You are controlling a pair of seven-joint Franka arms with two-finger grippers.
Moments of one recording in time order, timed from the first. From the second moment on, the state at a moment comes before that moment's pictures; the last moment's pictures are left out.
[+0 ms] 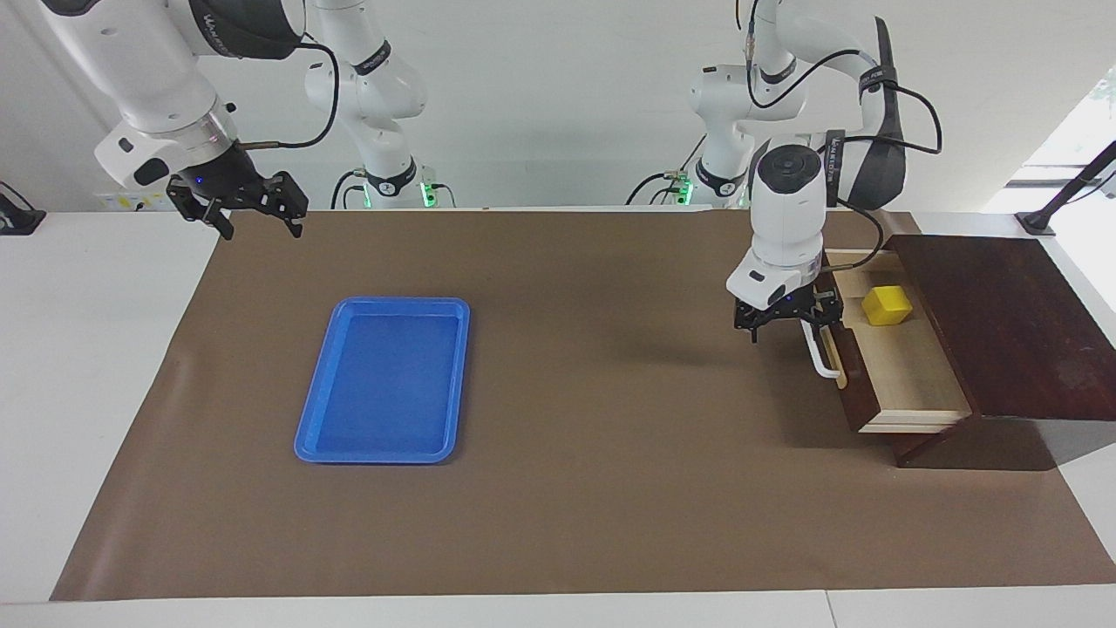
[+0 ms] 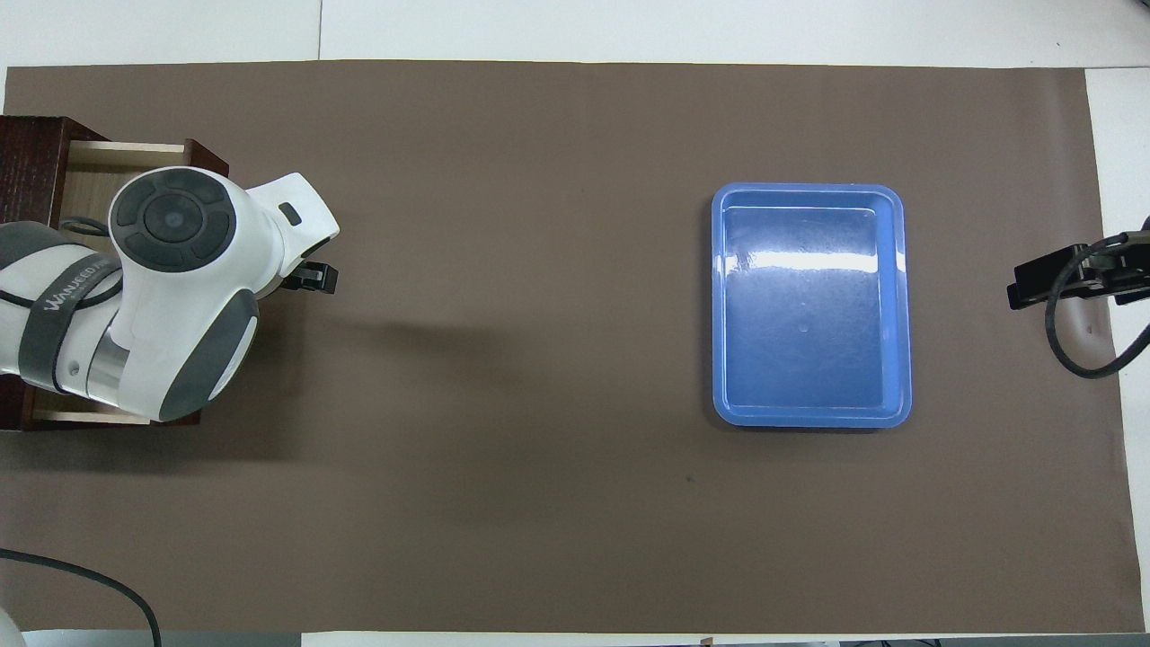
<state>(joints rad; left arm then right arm) -0.19 0.10 -0.12 -1.92 0.33 2.02 -0.24 -0.12 -0.01 0.08 -1.58 -0.01 1.48 -0.05</state>
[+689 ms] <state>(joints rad) -0.01 0.04 -0.09 -1.77 0.24 1.83 -0.20 -0.12 -0.01 0.08 -1.58 -0.01 1.48 -0.05</state>
